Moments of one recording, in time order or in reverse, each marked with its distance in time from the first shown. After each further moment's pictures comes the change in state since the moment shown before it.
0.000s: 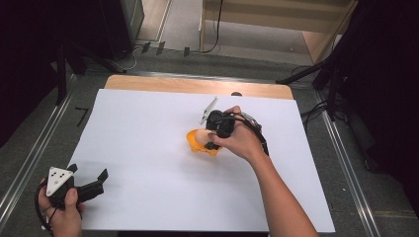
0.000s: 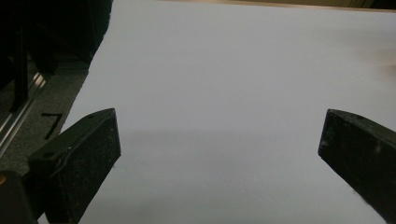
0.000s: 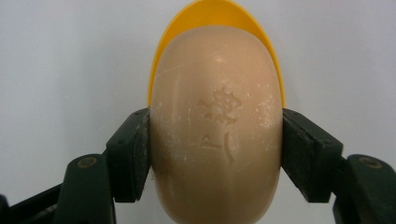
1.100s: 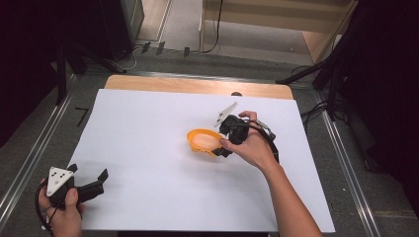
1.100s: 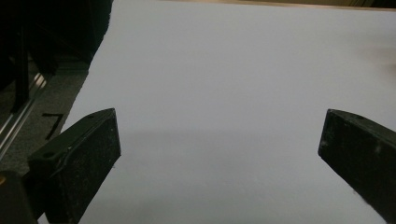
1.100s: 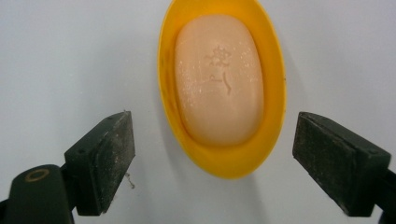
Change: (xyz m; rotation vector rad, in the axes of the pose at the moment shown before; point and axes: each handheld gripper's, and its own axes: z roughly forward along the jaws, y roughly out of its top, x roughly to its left) left arm -0.001 0.000 0.000 0.000 0.002 0.003; right arm 0.012 -0.041 -0.015 -0.116 -0.008 0.136
